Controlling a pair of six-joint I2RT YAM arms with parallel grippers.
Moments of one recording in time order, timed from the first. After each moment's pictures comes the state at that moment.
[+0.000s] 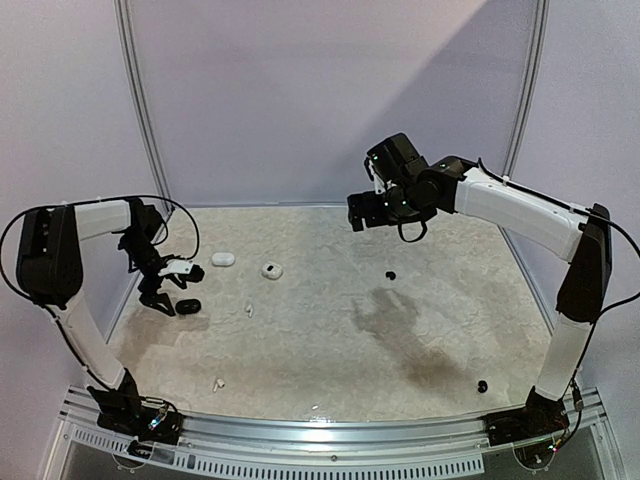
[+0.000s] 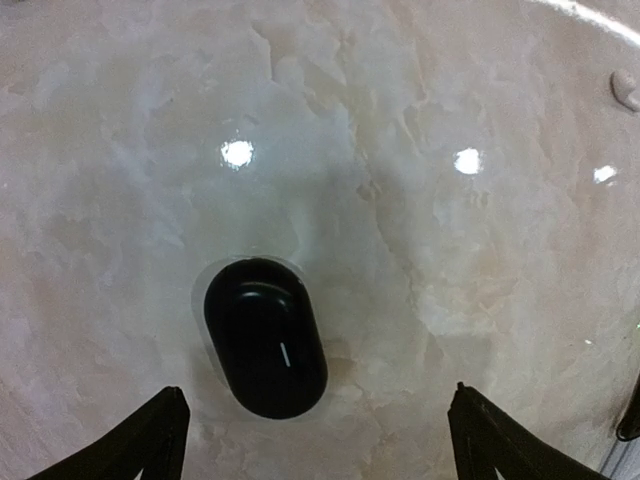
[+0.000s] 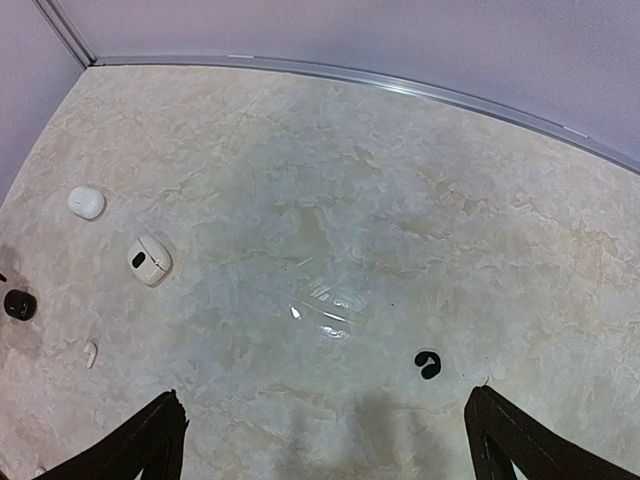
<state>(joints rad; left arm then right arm) 0.05 1.77 1.24 -1.13 0.29 1.62 0.78 1.85 1.76 -0.71 0.28 0.41</state>
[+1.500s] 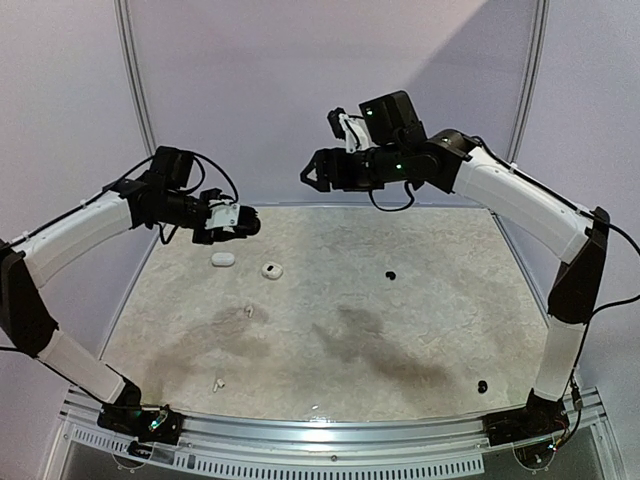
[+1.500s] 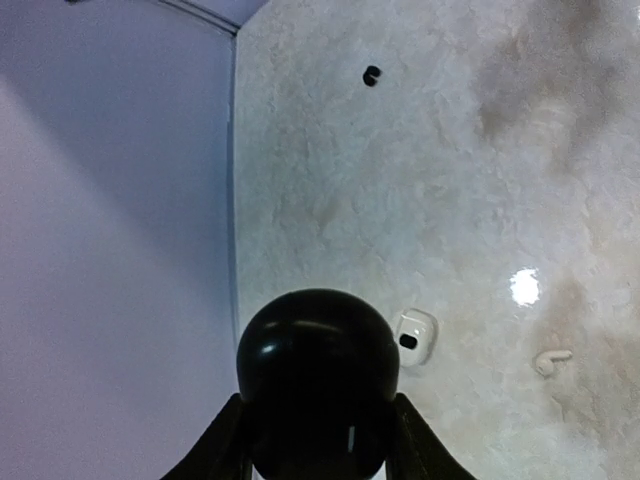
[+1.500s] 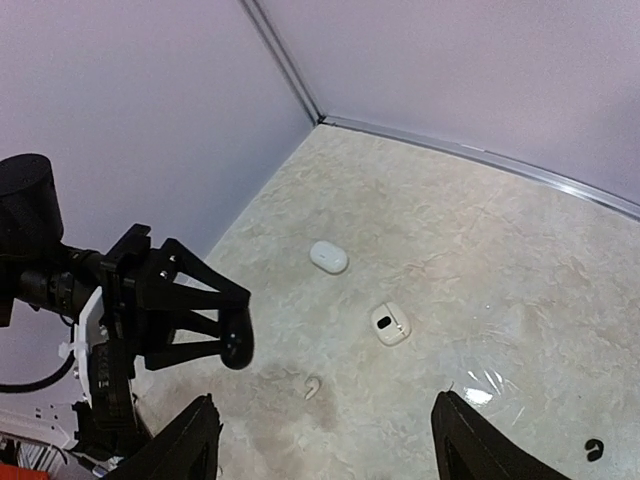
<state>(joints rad) -0.38 1.46 1.27 -0.56 0.44 1.36 0.86 1.90 2.04 -0.61 -0.06 0.45</state>
